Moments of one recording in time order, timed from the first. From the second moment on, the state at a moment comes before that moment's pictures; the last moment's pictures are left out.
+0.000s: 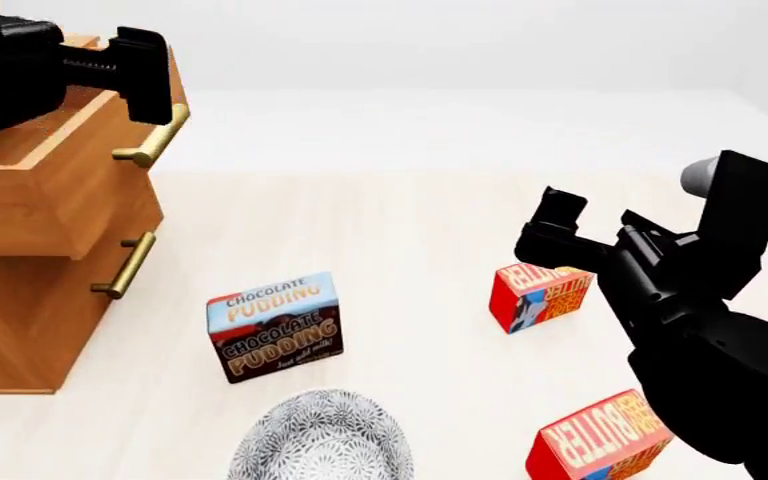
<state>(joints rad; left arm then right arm) -1.46 -0.58 0.19 0.00 -0.98 -1.53 -0.33 0.69 0.26 0.28 -0.55 1.27 1.30 0.87</state>
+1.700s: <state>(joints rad) -1.56 -0.67 0.66 -0.47 -0.77 -1.22 0.04 0.64 0.29 0.21 -0.51 1.26 1.21 0.87</state>
